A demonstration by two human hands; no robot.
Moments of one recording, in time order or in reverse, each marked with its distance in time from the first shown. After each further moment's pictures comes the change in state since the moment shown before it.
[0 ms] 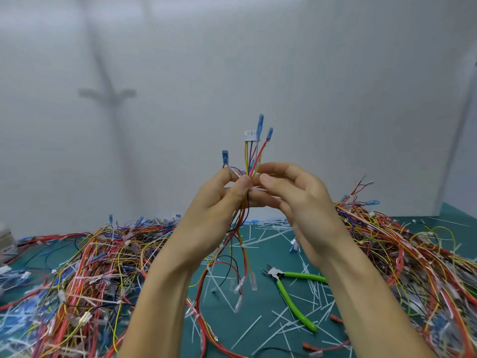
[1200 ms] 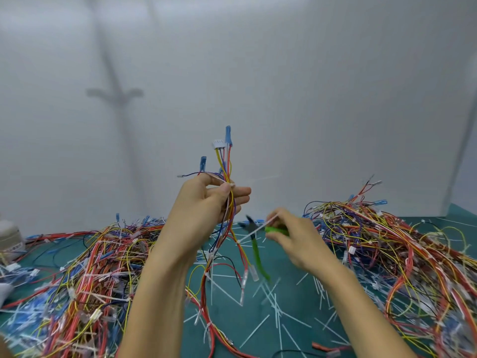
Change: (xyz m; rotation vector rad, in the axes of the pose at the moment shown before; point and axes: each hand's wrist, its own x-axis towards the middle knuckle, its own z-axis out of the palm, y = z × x) left_hand -0.002 0.006 -0.017 -0.070 0.323 -0.269; right_hand 0.020 0.094 -0.047 -1.008 -0.153 -0.032
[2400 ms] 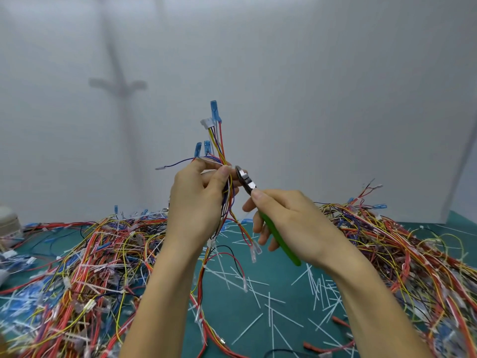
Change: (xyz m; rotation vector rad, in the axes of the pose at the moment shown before) left_hand 0.003 -0.004 0.007 0.131 0.220 0.230; right_hand -0.020 -0.090 -0.045 0.336 -0.140 0.050
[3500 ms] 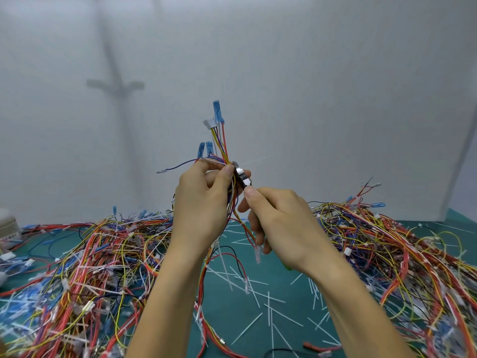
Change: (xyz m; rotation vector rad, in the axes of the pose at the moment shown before) left_hand -0.006 0.006 0.009 0.018 -0.001 0.031; right_hand -0.002 -0.006 0.016 -0.099 0.174 -0.074
